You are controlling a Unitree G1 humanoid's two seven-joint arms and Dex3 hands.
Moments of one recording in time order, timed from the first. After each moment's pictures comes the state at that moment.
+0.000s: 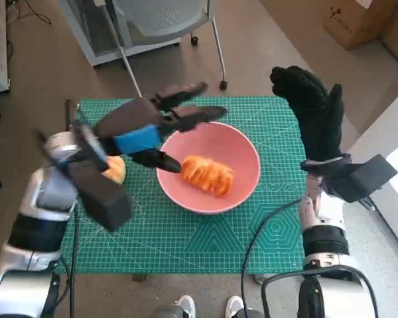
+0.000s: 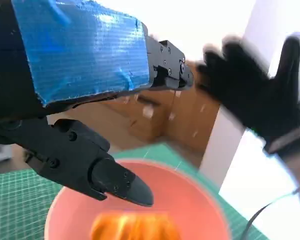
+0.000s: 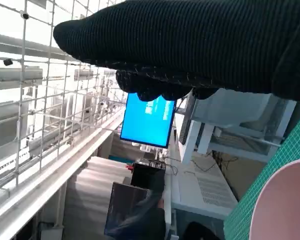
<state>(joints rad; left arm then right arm) -0.69 0.63 -0.09 0.15 0.16 -0.43 -0.56 -0.85 -0.12 -0.24 0.98 0.27 -0.76 0.52</state>
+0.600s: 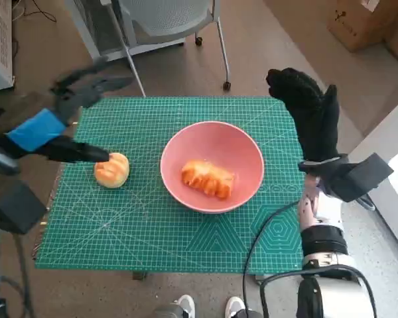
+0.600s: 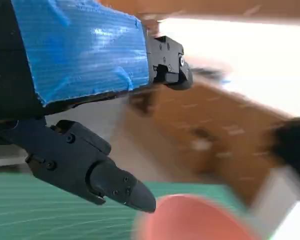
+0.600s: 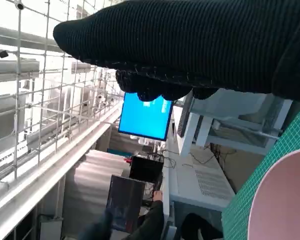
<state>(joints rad) -0.49 0.88 0.15 0.11 0.16 -0.31 -0.56 -0.85 -0.13 -0.24 0.99 0.27 -0.76 0.53</state>
